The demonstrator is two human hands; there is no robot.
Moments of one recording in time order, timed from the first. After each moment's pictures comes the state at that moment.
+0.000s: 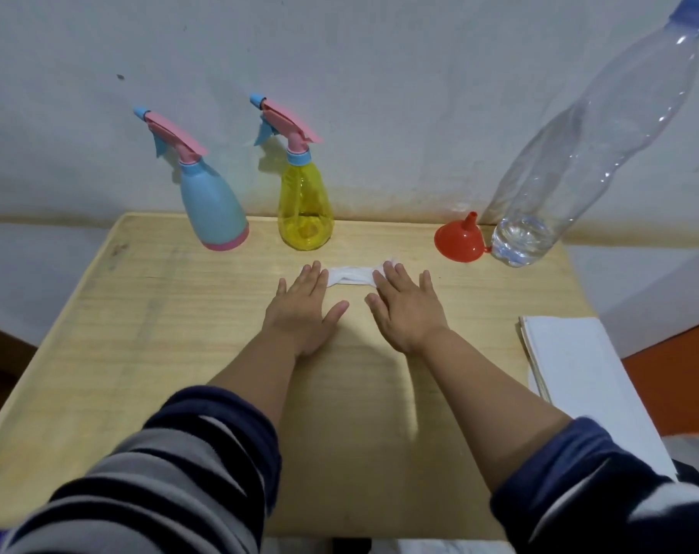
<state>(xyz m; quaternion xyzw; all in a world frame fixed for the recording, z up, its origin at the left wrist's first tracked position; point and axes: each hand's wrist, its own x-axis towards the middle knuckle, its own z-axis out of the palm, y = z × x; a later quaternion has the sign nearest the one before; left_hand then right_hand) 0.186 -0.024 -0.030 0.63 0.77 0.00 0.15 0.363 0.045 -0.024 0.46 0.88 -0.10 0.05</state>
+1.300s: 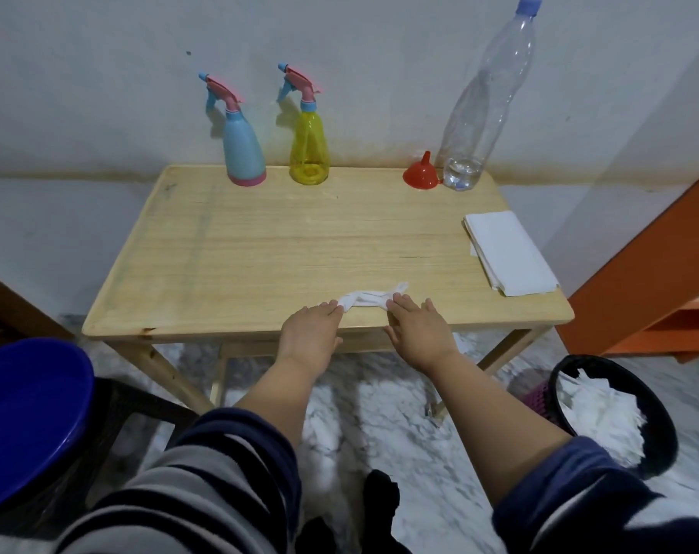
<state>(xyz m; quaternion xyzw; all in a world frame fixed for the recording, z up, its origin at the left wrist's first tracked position) 0.271 -0.279 -0.017 0.69 0.72 -0.02 0.07 0.452 -0.223 -0.010 0.50 0.86 -0.10 0.06</state>
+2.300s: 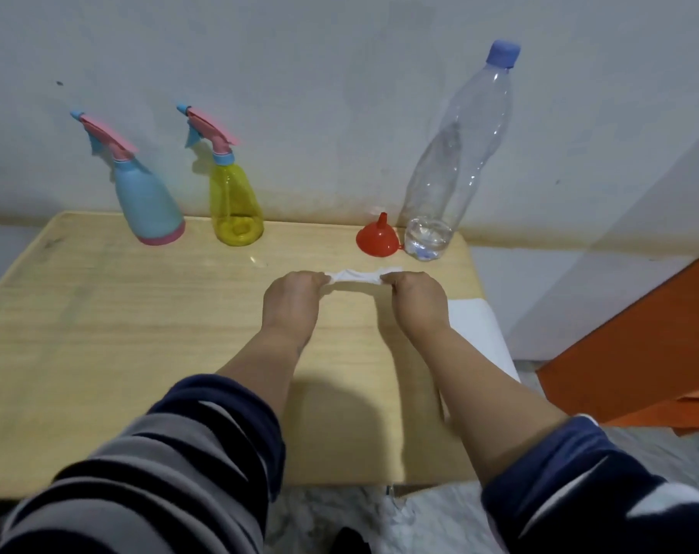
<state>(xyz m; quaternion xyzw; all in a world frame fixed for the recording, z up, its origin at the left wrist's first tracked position) 0.313 -0.027 0.017 0.59 0.78 0.21 0.06 0.488 0.034 0.032 0.56 0.82 -0.07 -0.10</state>
